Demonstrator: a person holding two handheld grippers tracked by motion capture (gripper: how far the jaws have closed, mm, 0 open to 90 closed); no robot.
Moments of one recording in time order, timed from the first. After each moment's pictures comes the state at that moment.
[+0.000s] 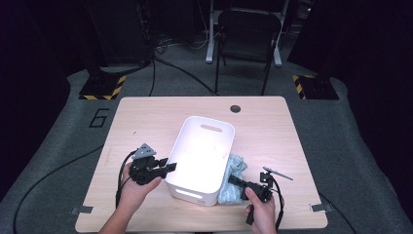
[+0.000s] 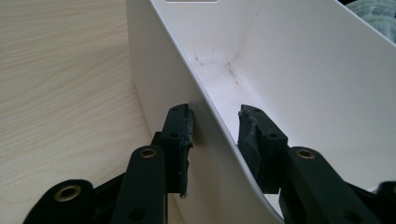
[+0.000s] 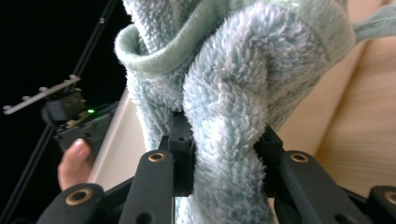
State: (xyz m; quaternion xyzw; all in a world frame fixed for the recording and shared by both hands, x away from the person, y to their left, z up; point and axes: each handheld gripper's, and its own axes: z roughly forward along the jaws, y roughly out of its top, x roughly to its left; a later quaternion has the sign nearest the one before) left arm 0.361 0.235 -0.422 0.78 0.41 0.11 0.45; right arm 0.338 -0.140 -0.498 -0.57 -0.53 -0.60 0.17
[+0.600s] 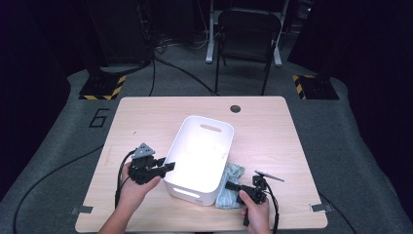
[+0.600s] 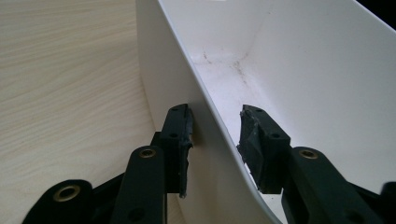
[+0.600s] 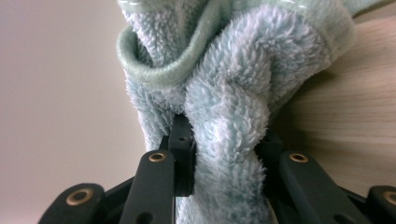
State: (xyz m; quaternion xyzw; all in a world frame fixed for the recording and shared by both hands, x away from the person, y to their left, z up) left arm 0.363 0.237 -0.424 0.77 0.43 0.12 0.45; right arm 0.348 -0.131 -0.535 -0.62 -0.55 -0.53 0.18
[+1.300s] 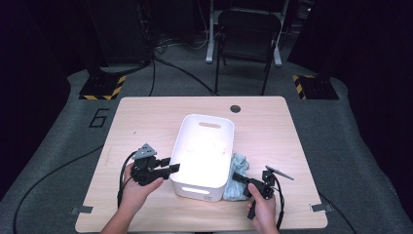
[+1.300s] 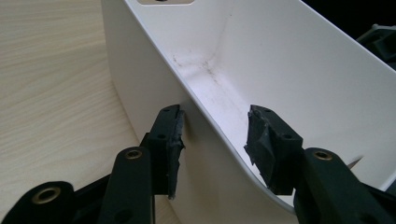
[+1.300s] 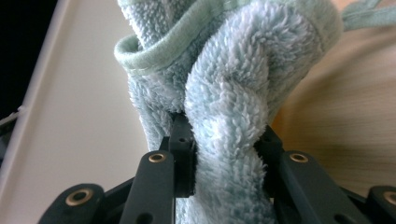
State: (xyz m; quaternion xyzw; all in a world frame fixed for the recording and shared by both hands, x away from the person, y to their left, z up) left arm 0.360 0.231 -0.420 0.77 0.41 0.09 0.48; right arm 0.354 -0.153 -0.517 -0.62 -0.50 -0.58 0.17
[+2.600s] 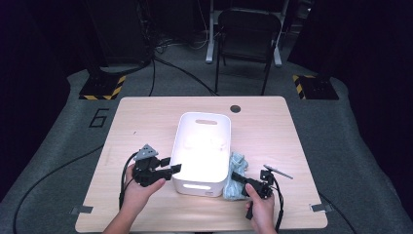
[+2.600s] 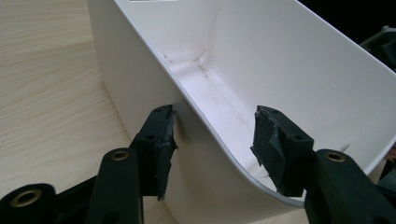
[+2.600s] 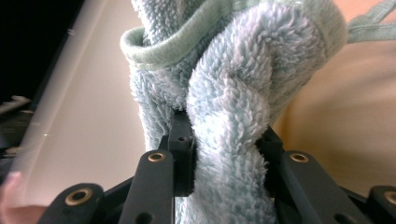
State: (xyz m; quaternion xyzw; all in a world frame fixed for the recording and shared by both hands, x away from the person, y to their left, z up) left arm 0.357 0.225 -0.421 0.77 0.42 0.10 0.47; right arm 0.353 -0.146 -0.515 -0.62 -0.52 -0.57 0.15
